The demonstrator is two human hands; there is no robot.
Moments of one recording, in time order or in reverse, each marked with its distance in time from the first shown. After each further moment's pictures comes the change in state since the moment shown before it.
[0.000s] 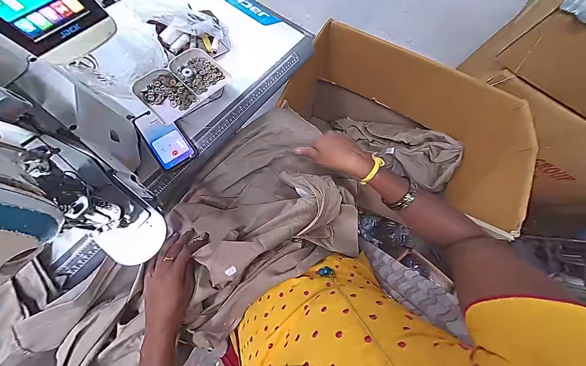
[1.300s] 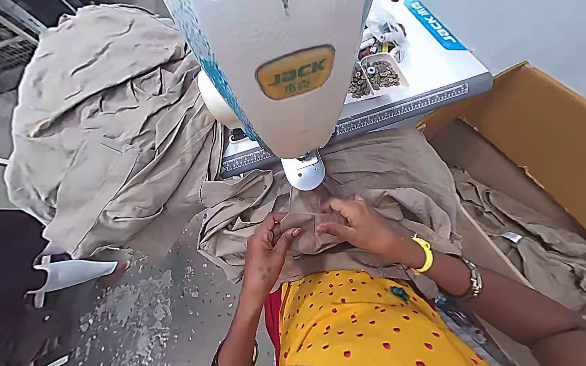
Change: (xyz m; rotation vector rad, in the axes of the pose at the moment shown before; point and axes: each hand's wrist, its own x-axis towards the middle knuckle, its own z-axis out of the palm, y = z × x) left_hand -0.041 0.101 -0.067 -0.899 0.360 -0.523; right_hand -0.046 -0.146 0.091 0.410 -0.118 -0.890
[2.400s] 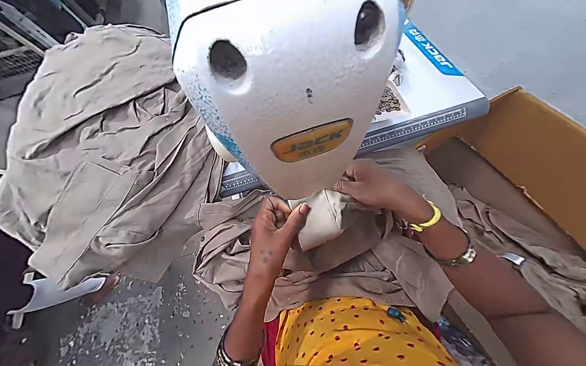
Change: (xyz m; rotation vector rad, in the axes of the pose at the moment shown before) left_hand 0.070 0.047 0.014 -0.224 0.095 -0.088; right_hand 0.084 -0.010 -0.084 0.026 -0.034 0.155
